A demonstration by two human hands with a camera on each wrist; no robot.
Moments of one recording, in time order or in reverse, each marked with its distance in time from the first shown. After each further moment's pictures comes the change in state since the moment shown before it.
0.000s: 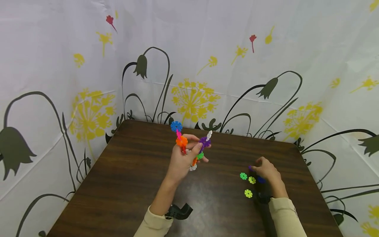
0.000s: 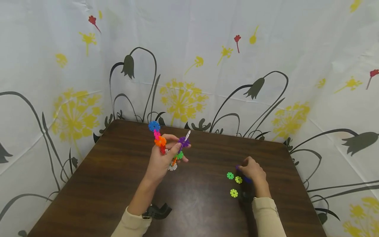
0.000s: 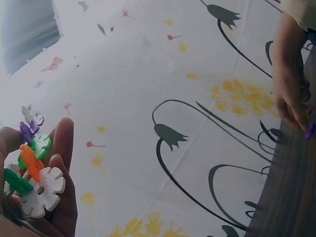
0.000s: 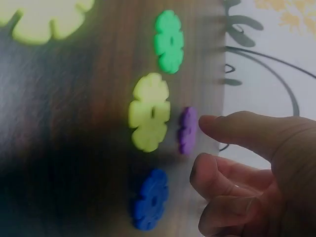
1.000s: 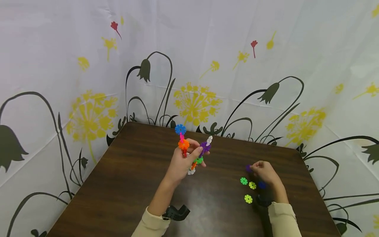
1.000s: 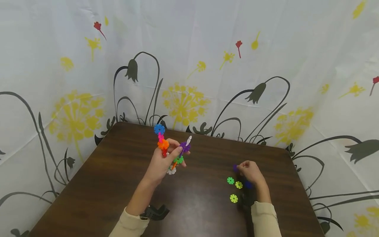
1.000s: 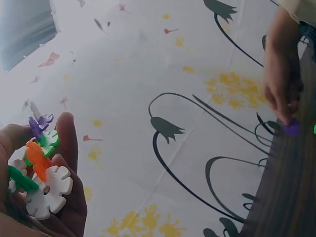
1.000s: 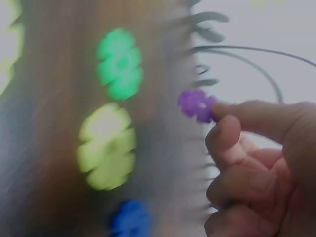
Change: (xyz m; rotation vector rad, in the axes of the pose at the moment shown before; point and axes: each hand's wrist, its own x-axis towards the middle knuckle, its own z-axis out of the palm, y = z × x) left_hand 0.000 -0.006 -0.006 0.053 -0.034 -0.080; right_hand 0.005 0.002 0.001 0.305 -0.012 -0.213
